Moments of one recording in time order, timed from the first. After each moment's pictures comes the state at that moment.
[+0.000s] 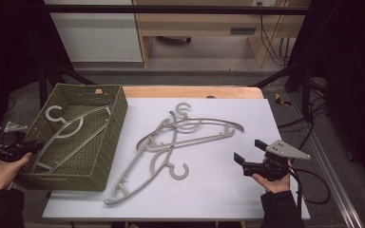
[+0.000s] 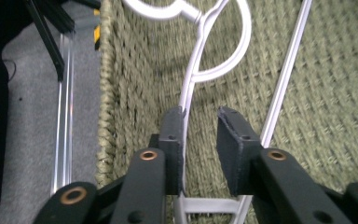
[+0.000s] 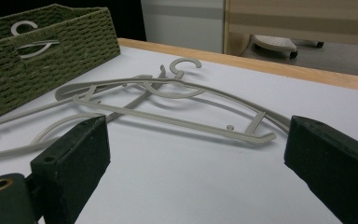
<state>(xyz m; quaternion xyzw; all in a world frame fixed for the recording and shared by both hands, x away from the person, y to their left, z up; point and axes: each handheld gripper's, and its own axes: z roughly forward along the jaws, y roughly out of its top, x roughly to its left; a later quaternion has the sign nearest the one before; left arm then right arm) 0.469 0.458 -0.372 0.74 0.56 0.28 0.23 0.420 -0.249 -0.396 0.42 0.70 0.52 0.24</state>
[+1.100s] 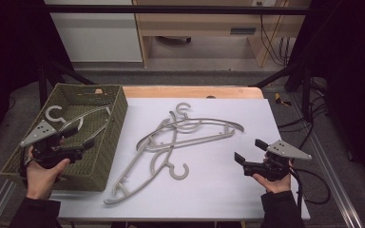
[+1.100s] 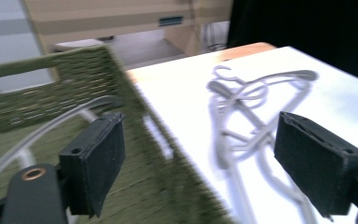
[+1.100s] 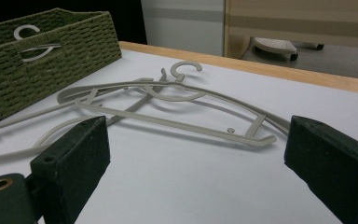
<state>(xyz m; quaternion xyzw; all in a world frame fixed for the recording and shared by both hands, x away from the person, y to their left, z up) 0.438 0.332 -0.346 0.72 0.40 0.24 0.51 0.419 -0.250 -0.394 0.42 0.70 0.53 0.25</state>
